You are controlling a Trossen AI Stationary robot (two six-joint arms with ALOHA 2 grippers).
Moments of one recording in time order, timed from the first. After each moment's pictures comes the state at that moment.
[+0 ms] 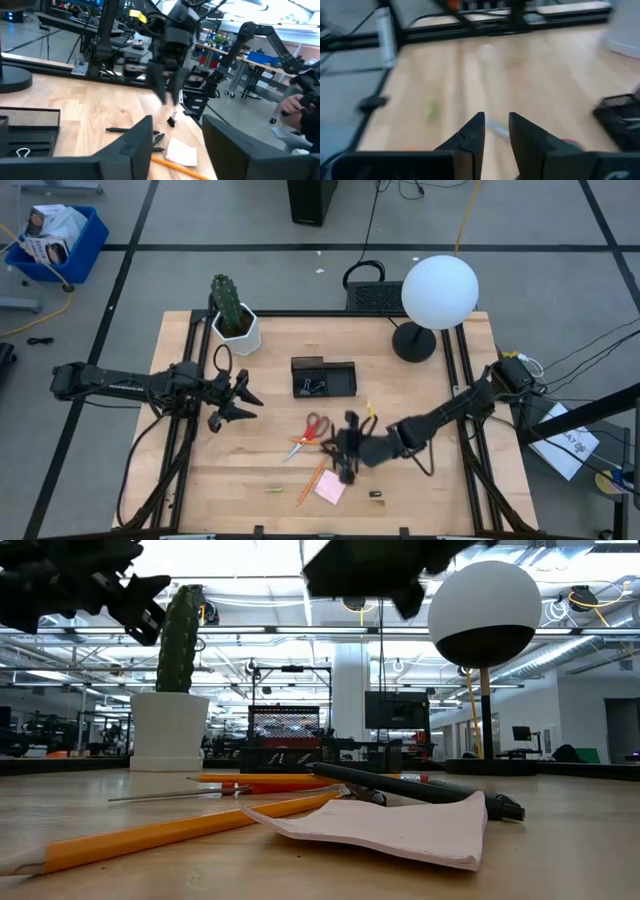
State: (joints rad) left arm 0.02 0.57 0.16 0.42 0.39 -0.27; right arm 0.48 1.71 1.03 0.19 0.46 0.33
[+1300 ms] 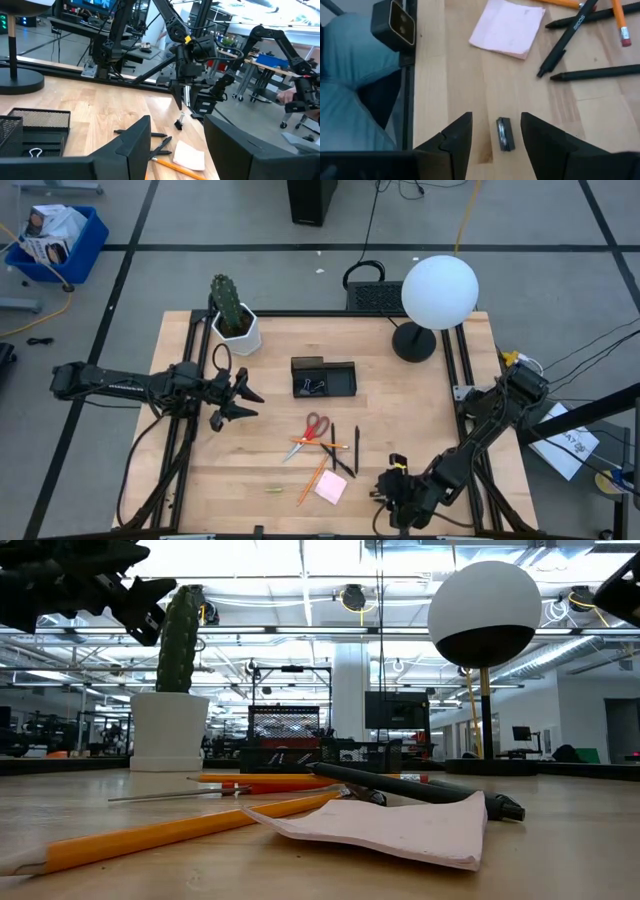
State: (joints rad) left arm 0.01 0.57 0.16 0.42 0.34 -0.27; right arm 0.85 1.69 1.03 -0.35 0.39 0.91
